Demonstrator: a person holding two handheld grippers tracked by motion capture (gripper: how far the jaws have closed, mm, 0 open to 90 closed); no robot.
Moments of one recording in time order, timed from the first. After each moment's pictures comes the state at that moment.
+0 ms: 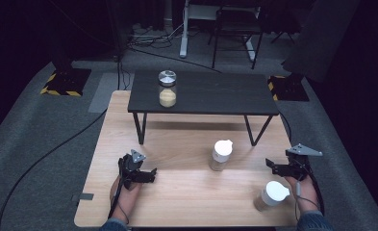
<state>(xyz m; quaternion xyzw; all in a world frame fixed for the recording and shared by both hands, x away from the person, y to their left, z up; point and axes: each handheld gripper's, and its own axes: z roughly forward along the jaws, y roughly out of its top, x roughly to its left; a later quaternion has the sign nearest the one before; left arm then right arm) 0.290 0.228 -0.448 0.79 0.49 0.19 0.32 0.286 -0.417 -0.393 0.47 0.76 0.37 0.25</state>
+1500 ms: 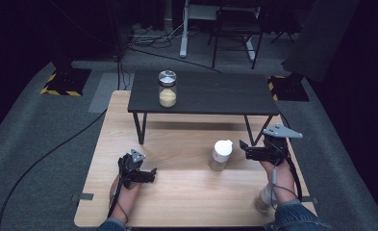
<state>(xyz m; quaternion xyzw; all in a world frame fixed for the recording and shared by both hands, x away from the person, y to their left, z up) 0.292 0.230 -0.448 0.79 0.48 0.19 0.32 0.277 -0.308 -0.314 0.42 0.76 0.42 0.27</state>
